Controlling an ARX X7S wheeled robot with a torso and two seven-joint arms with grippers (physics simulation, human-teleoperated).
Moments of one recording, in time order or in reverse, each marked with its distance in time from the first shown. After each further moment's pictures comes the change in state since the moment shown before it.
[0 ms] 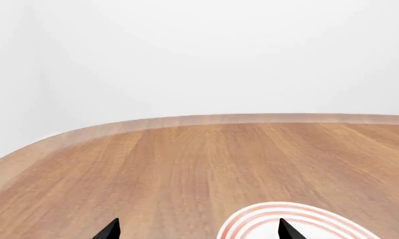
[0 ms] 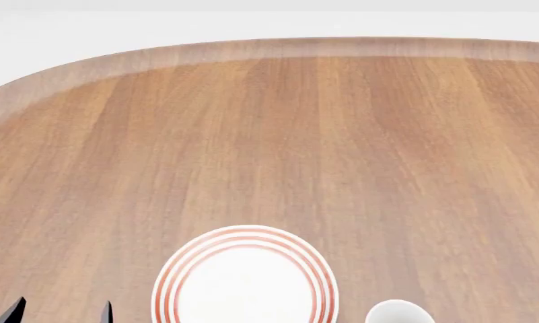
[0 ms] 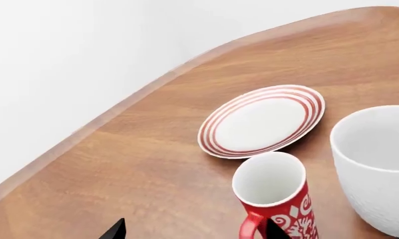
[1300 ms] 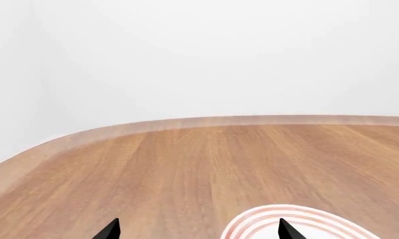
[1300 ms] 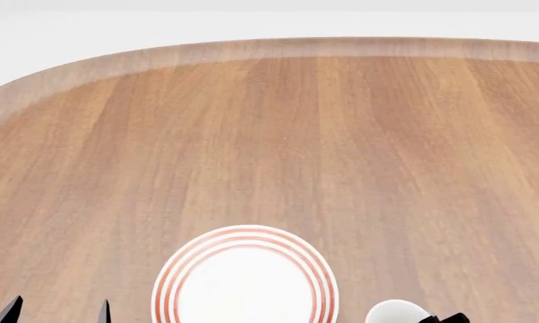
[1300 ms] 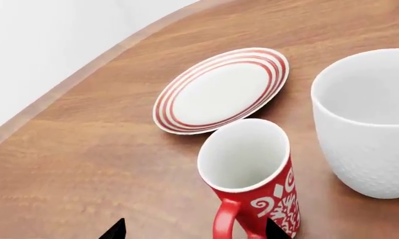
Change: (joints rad) left arm -0.005 -0.023 0.020 0.001 -0.011 0.011 -0.030; right arm 0.216 0.021 0.016 0.371 0.152 -0.090 0.073
